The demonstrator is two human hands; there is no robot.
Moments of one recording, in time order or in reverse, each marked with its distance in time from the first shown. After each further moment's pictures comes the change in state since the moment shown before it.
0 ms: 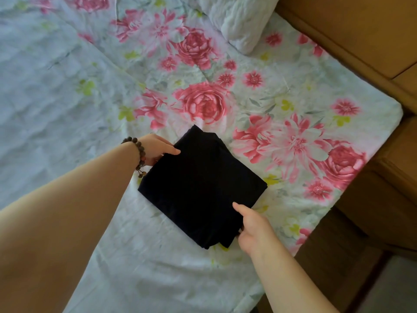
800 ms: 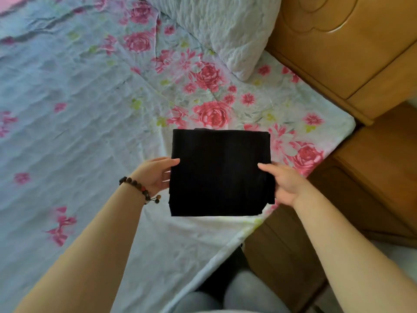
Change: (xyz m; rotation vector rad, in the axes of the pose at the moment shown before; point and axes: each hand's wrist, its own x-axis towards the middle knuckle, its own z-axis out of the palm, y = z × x) left_hand -0.274 -0.008 0.019 -0.695 -0.020 0.080; right_hand -0.188 -0.117 -0.050 -0.332 -0.390 -0.206
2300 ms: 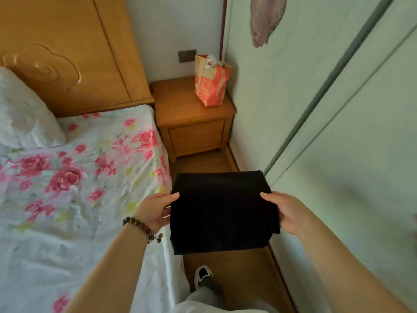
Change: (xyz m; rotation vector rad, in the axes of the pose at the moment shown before) left_hand -0.214 -0.172 0.131 0.713 -0.639 0.000; right_hand -0.391 0.370 -0.040 0.758 0.717 -0.309
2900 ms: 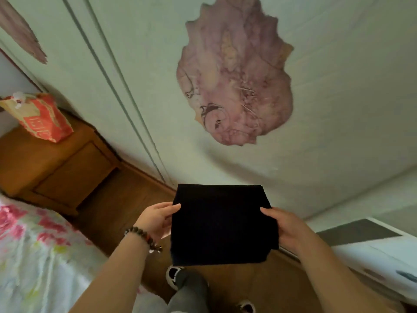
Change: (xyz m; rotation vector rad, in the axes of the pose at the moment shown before) left_hand -0.087 -0.137 0.229 0.538 -0.536 -0.193; right_hand -0.212 0.247 -0.204 0.665 0.421 -0.114
